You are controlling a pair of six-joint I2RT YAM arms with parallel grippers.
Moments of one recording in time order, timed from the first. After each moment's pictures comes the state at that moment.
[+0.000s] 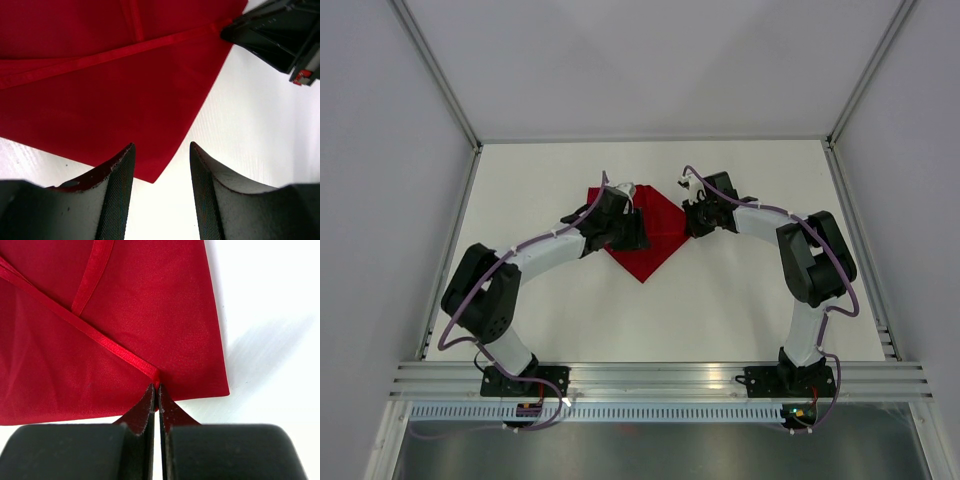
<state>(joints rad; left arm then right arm) -0.59 1.66 1.06 -0.22 0.12 -0.56 0.37 1.91 1.18 -0.16 -0.29 -0.04</state>
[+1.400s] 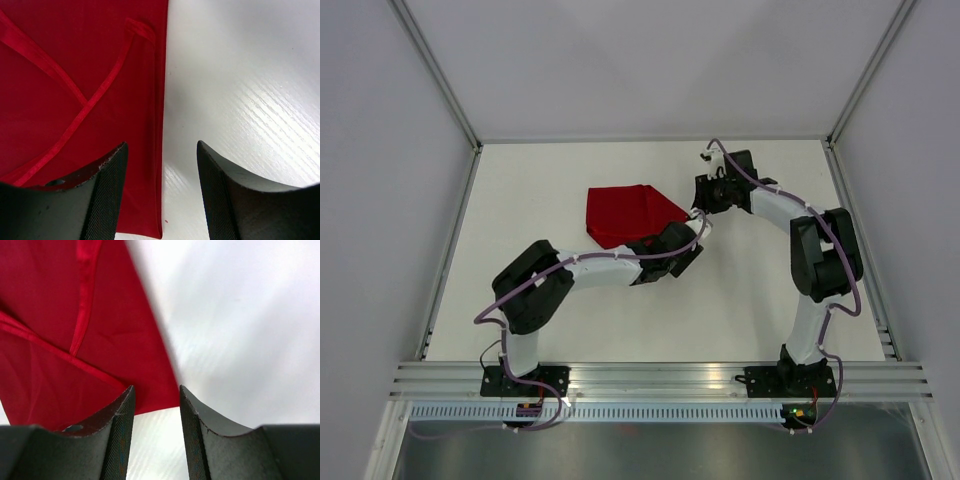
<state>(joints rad) -0.97 1.88 1.19 -0.07 -0.37 0.00 0.28 1.93 1.32 -0.23 -0.34 0.04</state>
